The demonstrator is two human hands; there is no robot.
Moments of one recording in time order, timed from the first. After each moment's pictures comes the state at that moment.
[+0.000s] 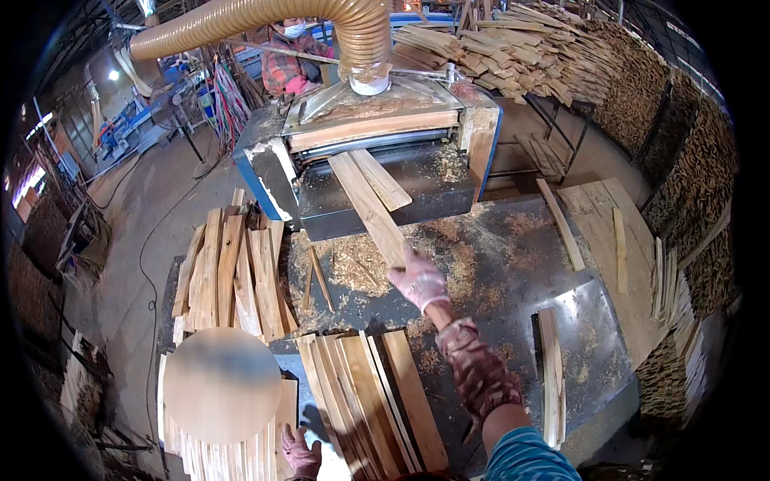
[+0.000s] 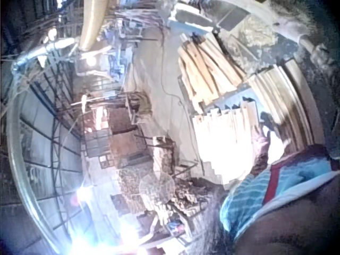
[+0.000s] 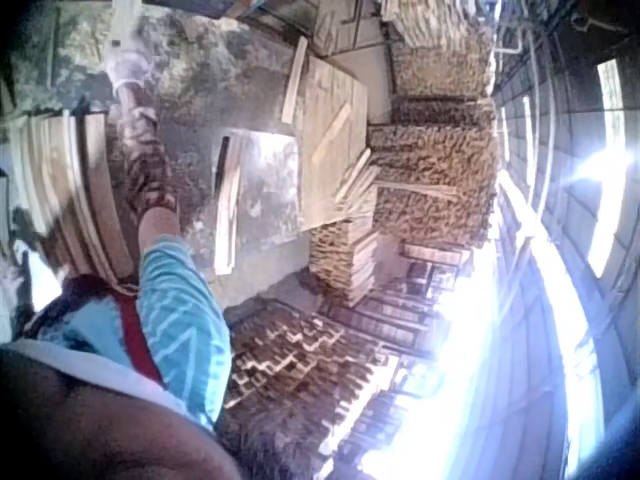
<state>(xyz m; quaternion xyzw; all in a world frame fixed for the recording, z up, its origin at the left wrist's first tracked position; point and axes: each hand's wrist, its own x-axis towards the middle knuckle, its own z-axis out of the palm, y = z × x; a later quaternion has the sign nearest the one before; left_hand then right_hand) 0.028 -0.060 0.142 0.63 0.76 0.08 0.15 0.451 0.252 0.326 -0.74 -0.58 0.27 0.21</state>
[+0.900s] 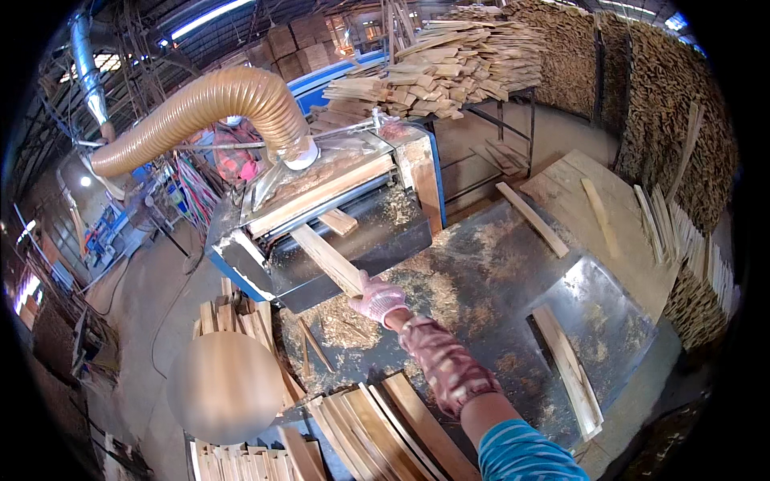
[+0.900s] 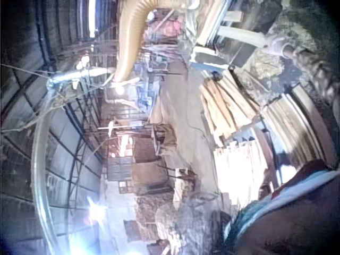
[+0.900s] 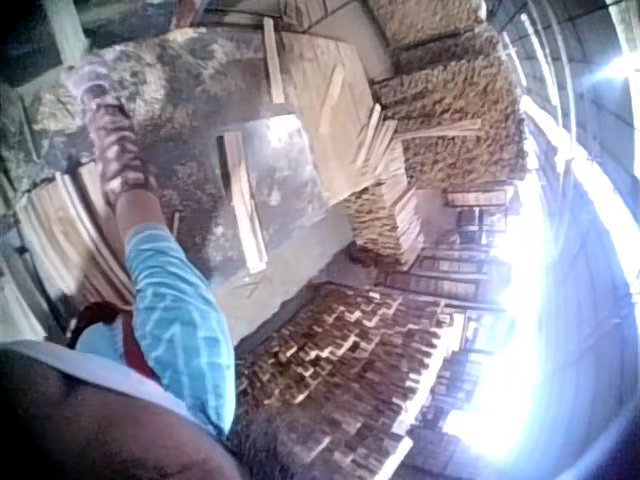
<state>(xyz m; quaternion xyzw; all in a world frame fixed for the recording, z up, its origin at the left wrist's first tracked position) 0.036 0.029 0.198 0.37 0.74 0.32 0.46 0.489 0.300 0.319 -0.78 -0.58 0.13 0.18</state>
